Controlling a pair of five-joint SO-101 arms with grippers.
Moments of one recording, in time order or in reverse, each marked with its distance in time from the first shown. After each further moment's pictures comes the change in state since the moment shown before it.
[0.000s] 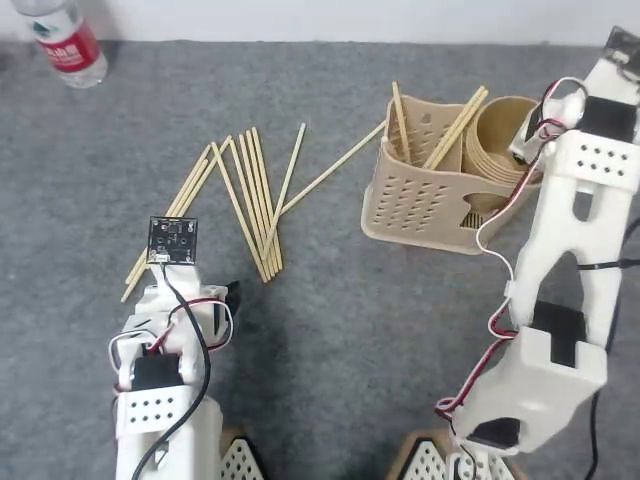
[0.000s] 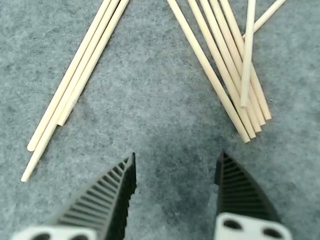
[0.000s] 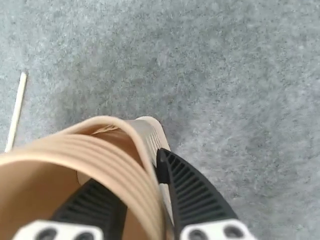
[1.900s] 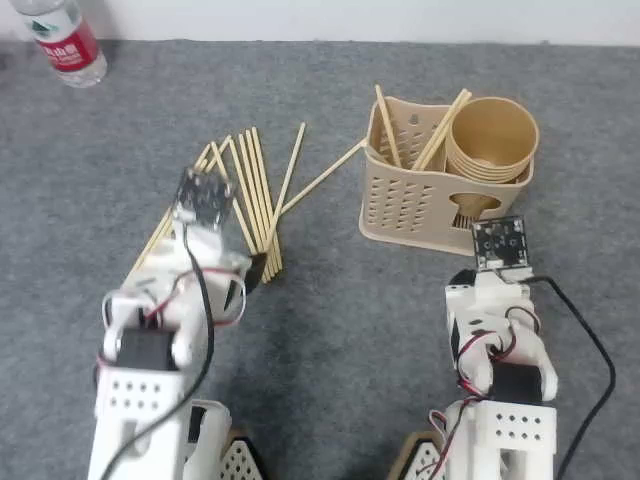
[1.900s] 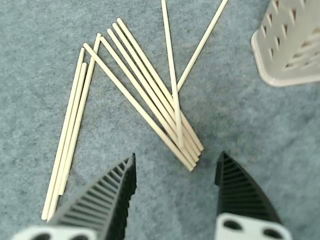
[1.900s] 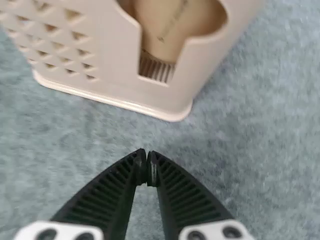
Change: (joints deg) left arm 12.0 10.2 -29.1 15.0 -5.3; right arm -7.9 -95.5 113.9 -40.7 25.9
